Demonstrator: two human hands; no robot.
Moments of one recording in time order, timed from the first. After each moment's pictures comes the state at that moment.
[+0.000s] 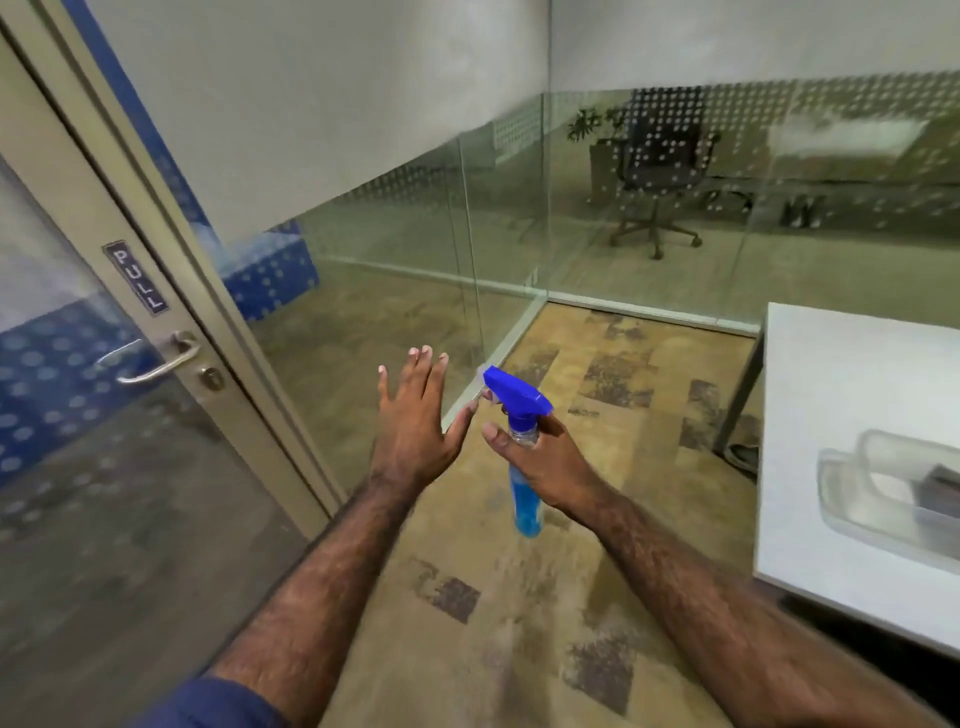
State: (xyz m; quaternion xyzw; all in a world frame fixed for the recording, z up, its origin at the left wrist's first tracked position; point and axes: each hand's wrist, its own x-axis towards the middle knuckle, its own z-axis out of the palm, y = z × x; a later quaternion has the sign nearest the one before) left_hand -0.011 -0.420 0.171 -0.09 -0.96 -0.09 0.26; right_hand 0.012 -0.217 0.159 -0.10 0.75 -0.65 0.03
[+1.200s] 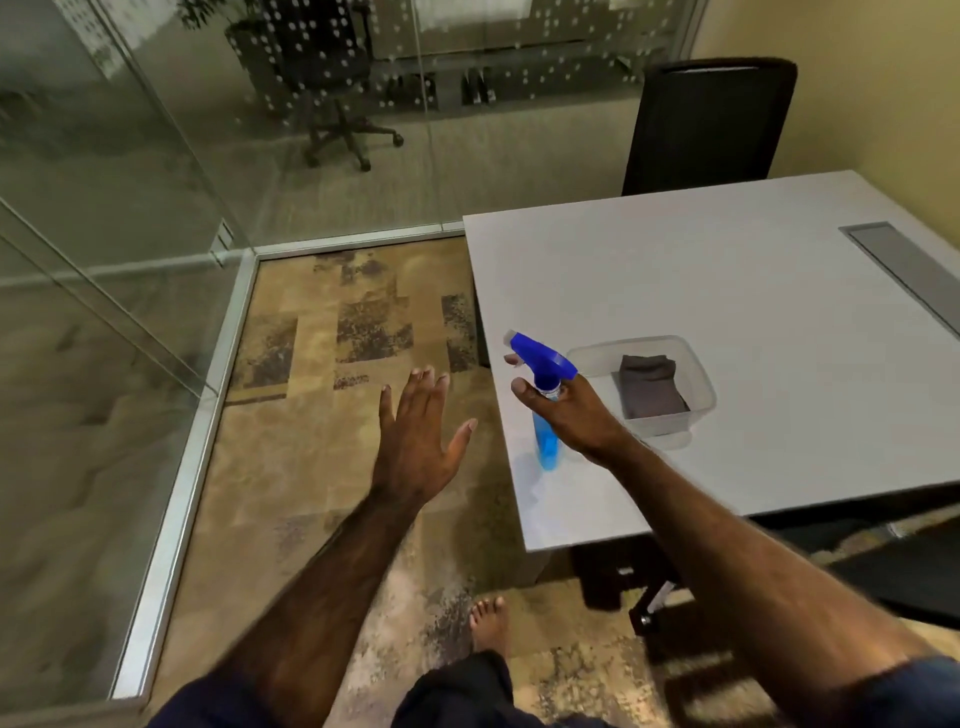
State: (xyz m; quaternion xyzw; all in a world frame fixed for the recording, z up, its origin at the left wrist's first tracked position) left_hand -0.172 0.002 0.035 -0.34 -0.93 -0.13 0.05; right_hand -0.072 0.215 0.074 0.18 0.80 -0.57 -0.05
